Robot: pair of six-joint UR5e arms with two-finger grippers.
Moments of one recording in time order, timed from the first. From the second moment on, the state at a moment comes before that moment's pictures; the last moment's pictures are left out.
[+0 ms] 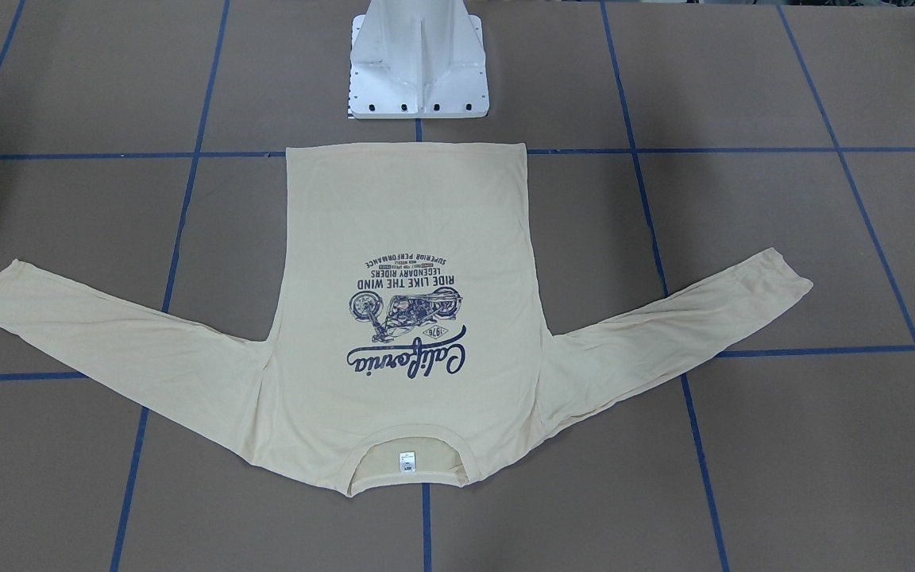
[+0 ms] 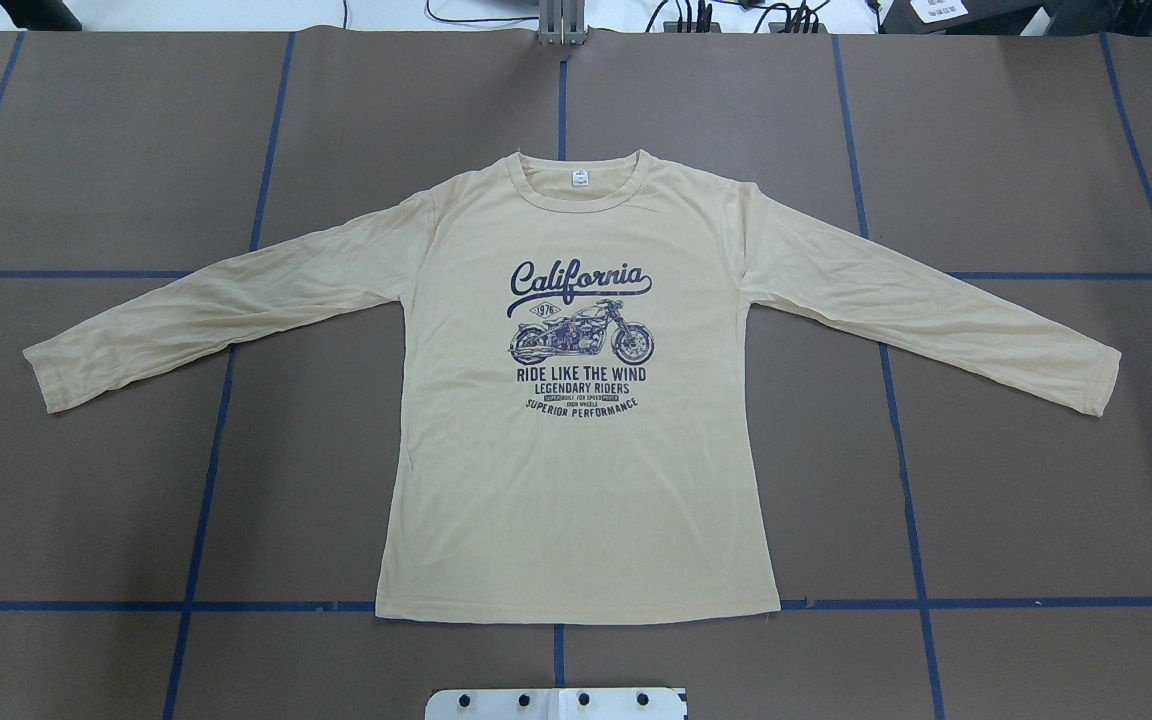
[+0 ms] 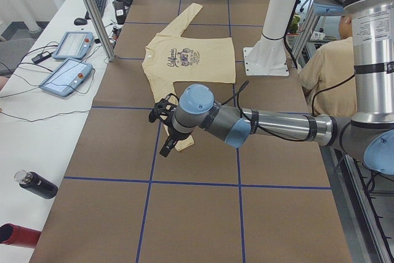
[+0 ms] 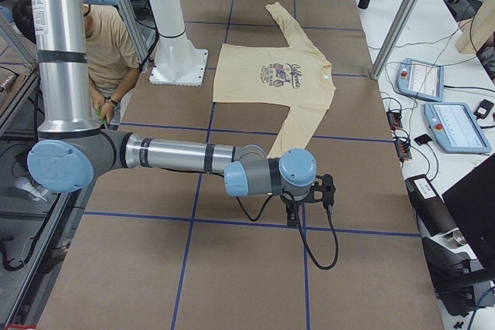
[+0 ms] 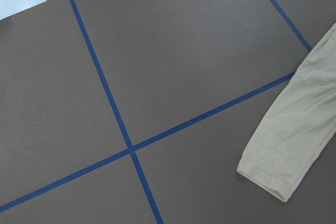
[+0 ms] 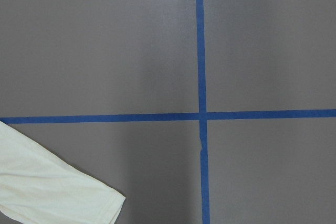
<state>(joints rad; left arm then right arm) -1.57 -1.41 -1.83 -1.98 -2.39 0.06 1.56 -1.54 1.50 -1.38 2.47 0.16</state>
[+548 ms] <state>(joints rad) -1.57 -1.43 -1.79 -1.96 -2.39 0.08 1.56 -1.57 1.52 -1.39 2.47 0.16</state>
